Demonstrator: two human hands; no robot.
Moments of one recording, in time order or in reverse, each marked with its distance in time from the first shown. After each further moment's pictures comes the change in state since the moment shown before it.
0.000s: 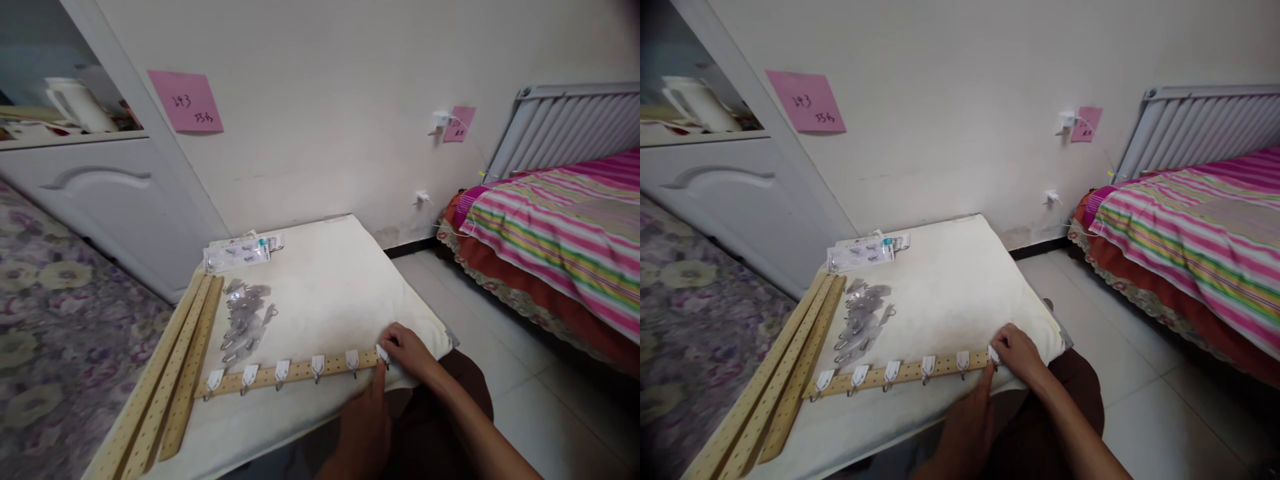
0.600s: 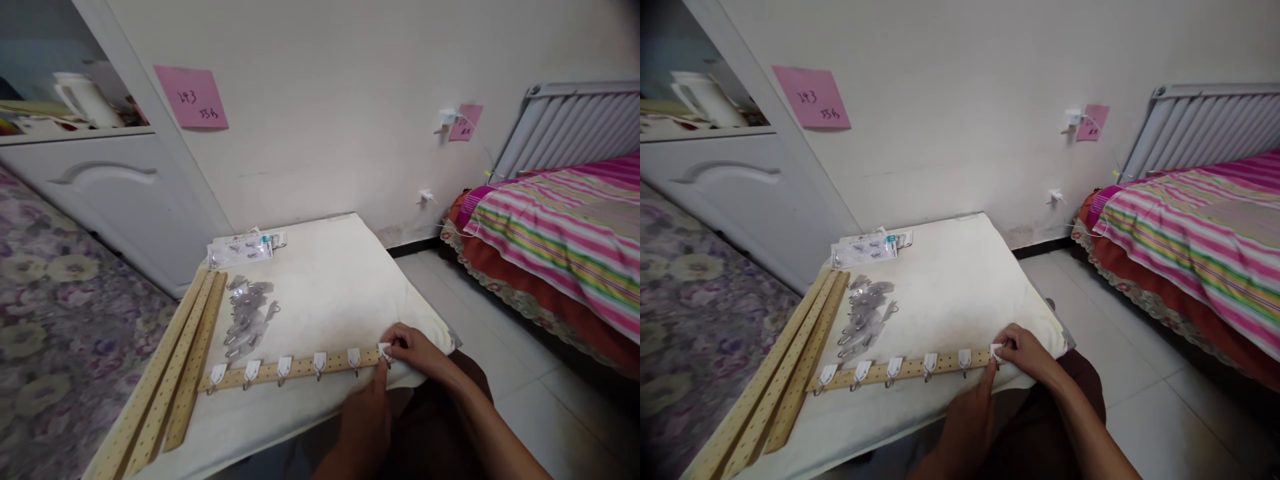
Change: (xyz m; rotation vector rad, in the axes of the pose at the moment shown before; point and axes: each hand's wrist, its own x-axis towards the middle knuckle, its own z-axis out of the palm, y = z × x) left_hand 0.001 0.000 -0.007 -0.056 -0.006 0.030; right_hand -0.005 0.001 -0.016 0.250 -0.183 -0.056
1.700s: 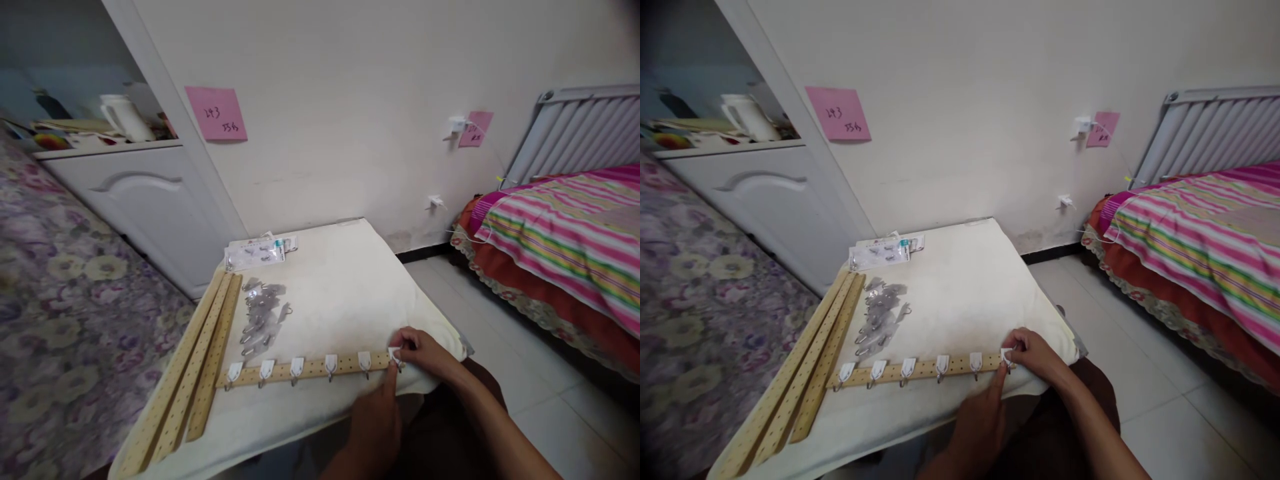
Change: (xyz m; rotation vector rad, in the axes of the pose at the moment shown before) left_hand -0.003 -0.006 0.002 -0.050 0.048 0.040; right_hand 0.007 -0.001 -0.001 0.045 -0.064 0.027
